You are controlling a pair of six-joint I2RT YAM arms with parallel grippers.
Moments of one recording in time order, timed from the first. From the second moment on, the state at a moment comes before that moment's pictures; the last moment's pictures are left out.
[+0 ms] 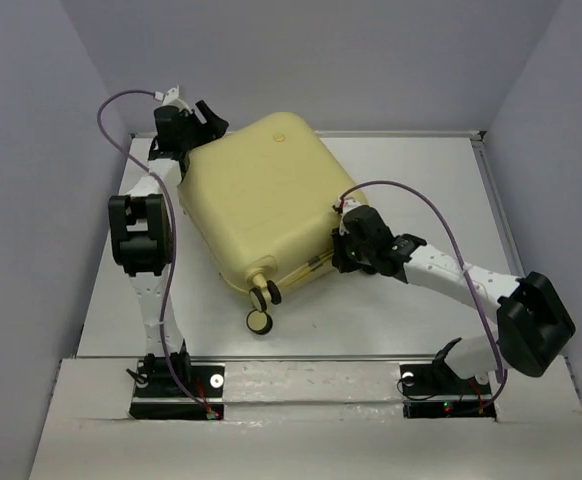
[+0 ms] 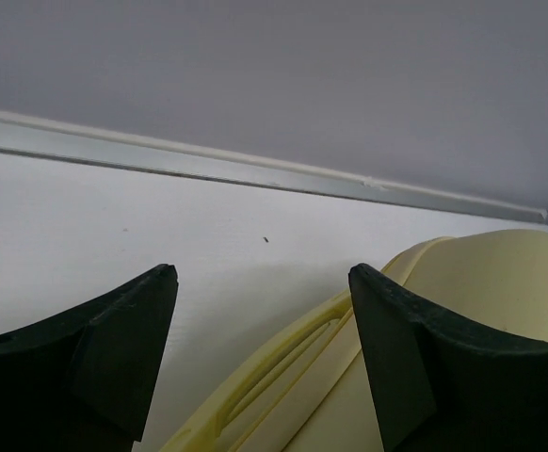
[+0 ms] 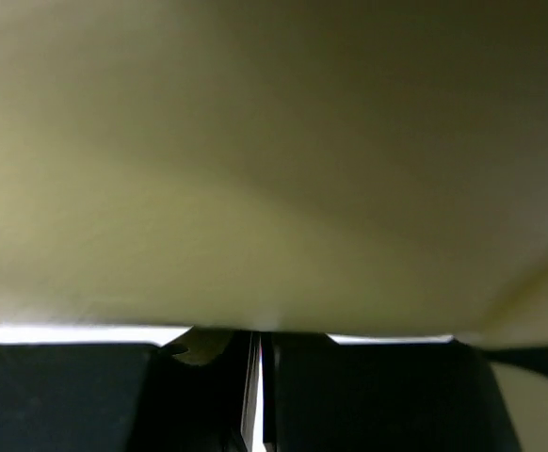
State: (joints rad) left arm 0.00 2.24 1.83 0.13 0.38 -0.52; right arm 0.75 1.40 0.90 -0.28 0.05 0.37
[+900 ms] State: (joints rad) left arm -0.21 0.77 0.48 0.24 -0.35 -0.68; right arm 0.33 2.21 2.03 -0.37 -0.30 0.40
